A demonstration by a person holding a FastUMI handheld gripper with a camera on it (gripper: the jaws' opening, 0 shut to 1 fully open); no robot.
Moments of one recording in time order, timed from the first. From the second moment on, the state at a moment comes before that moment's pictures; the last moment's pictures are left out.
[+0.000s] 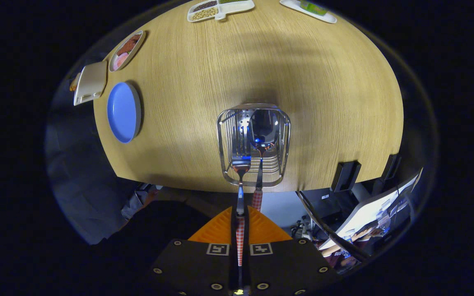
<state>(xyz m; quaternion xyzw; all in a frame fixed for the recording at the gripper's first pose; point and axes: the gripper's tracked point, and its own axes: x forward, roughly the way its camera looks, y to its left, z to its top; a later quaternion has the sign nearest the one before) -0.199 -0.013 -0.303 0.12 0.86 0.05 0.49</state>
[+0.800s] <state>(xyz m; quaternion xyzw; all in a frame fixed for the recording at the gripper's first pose) -0.186 -0.013 -0.302 0.13 0.87 0.07 0.48</state>
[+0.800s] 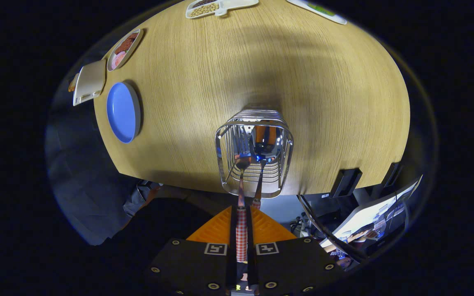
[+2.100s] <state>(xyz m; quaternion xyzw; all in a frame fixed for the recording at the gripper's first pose) -0.069 -0.020 -0.176 0.11 0.44 -0.01 0.89</state>
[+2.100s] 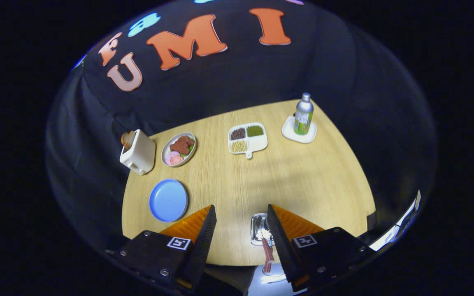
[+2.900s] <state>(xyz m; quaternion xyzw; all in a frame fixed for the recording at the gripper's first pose) -0.035 -0.014 0.000 0.02 0.01 -0.06 1.00</state>
